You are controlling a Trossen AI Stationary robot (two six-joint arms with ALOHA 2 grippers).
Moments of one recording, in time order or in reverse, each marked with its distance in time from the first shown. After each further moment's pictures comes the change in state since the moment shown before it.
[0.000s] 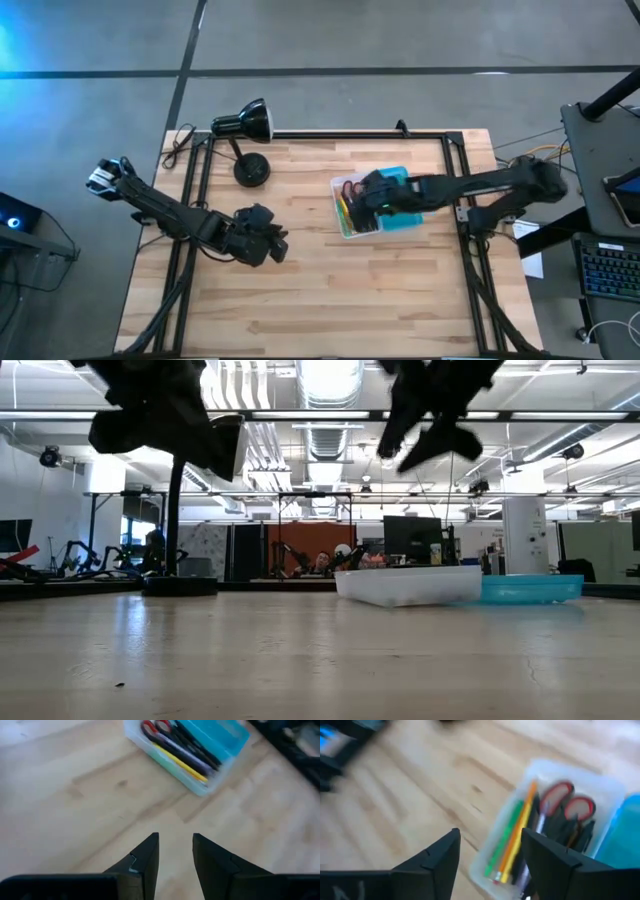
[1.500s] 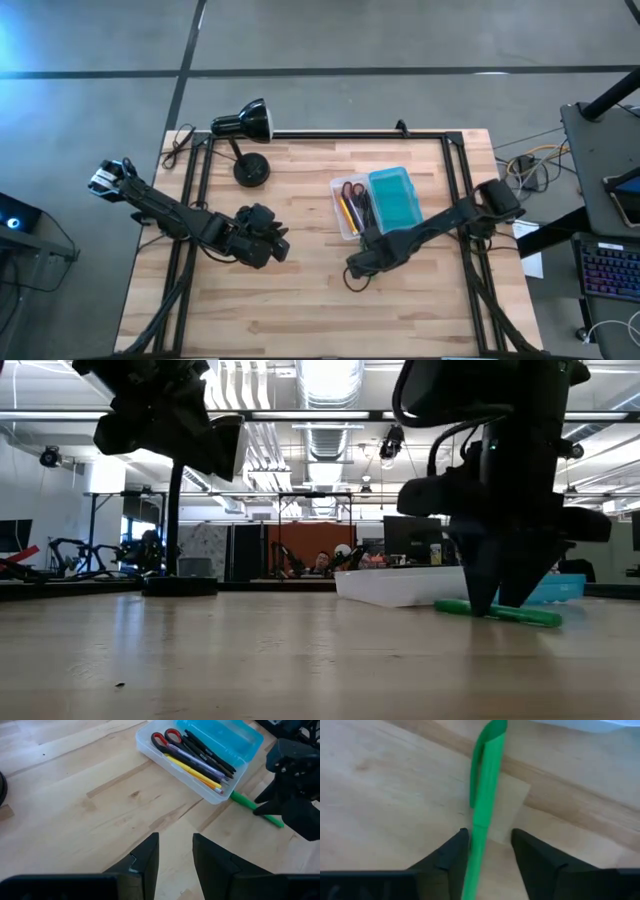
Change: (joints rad) left arm 0.006 0.036 0.006 -0.018 -0.071 0.035; right arm 0.287 0.492 0.017 -0.177 -0.157 0.677
